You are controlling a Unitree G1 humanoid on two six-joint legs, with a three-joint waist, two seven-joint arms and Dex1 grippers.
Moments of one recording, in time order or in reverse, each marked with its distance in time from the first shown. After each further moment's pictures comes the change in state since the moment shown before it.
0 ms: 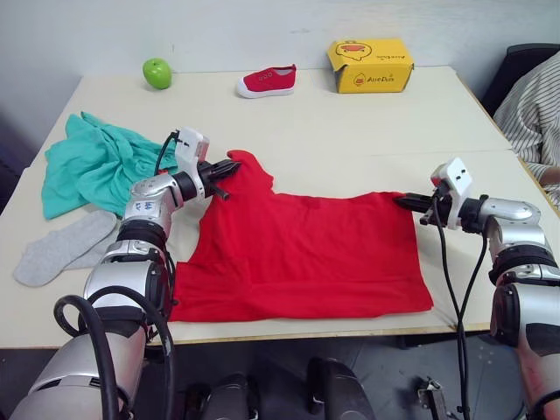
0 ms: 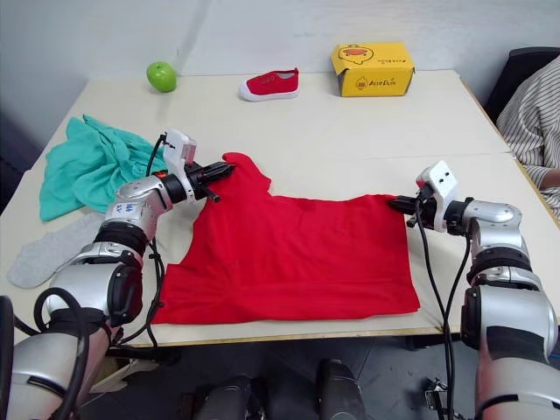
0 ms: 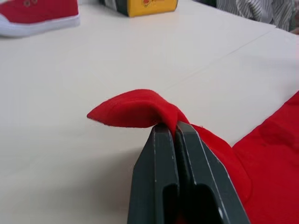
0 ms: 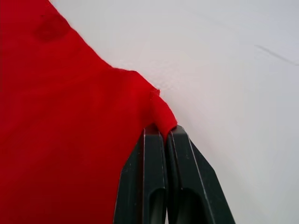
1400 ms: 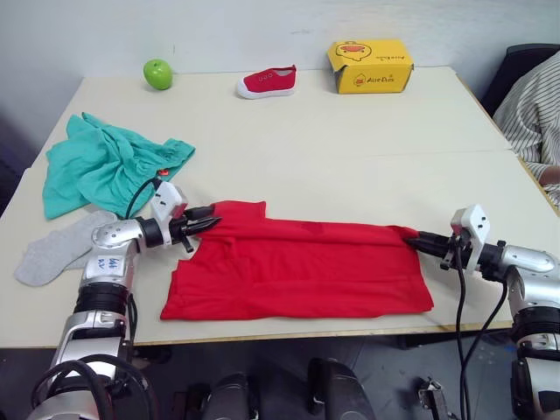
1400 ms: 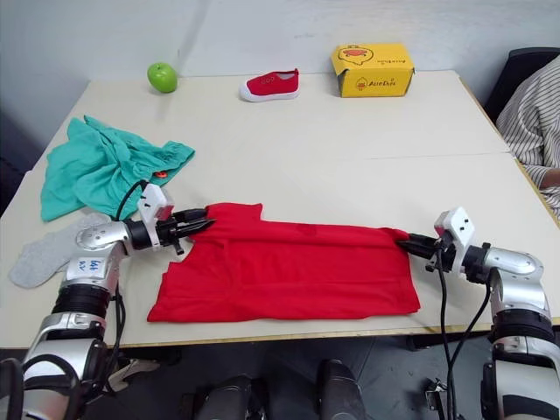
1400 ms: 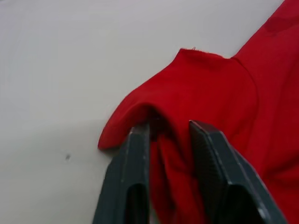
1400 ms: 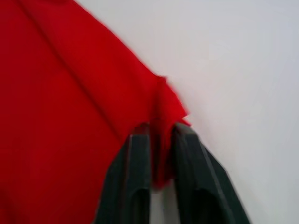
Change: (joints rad) left arm 0.464 0.172 -0.064 -0.541 -0.060 0.123 -0.187; right arm 0.466 -0.059 -0.049 -0.482 0.193 0.106 0.106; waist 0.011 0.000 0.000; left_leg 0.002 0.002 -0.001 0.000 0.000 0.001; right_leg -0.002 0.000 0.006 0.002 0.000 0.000
